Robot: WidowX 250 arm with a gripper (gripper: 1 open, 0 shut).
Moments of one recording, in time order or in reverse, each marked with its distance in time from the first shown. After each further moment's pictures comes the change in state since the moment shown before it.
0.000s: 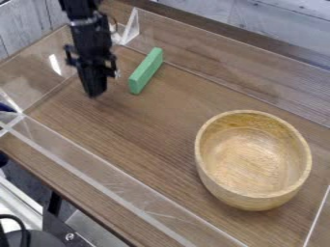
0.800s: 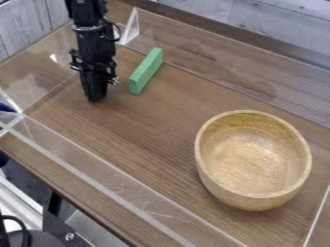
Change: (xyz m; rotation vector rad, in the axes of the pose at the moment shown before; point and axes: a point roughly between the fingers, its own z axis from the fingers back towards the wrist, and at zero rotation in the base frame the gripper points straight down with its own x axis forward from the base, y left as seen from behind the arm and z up) arm 0.011 -0.003 -0.009 0.003 0.062 -0.147
